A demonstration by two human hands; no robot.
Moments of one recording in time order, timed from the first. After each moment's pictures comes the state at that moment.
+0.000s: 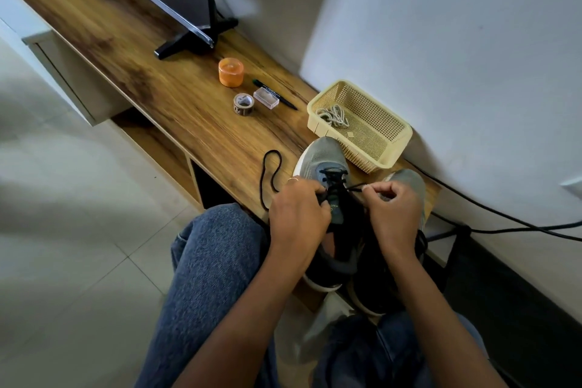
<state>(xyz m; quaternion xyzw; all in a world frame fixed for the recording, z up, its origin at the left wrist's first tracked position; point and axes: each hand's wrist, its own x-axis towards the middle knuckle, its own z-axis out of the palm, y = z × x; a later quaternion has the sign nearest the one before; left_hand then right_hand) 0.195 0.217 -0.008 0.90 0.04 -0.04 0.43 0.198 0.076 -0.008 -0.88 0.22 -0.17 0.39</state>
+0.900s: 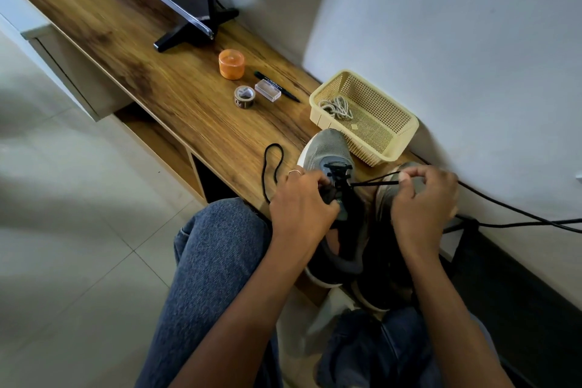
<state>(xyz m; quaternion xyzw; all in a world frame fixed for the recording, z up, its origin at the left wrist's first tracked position) 0.195 0.216 -0.009 0.91 0.03 -0.06 0.40 0.192 0.067 0.007 -0.90 0.25 -0.23 0.27</state>
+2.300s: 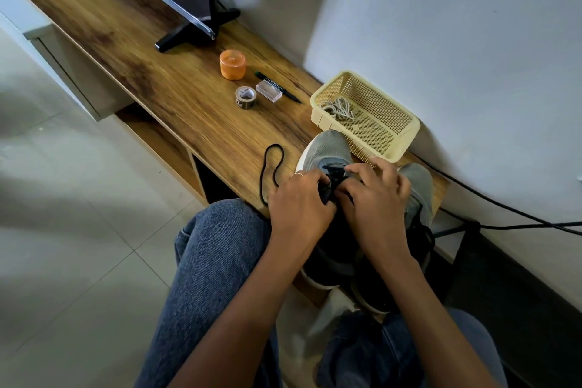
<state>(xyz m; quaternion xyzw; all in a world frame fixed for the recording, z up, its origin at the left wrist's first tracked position) 0.200 0.217 -0.011 0.92 0.02 -0.07 0.37 0.193 0.094 -0.011 -0.99 -0.06 -0.14 0.04</state>
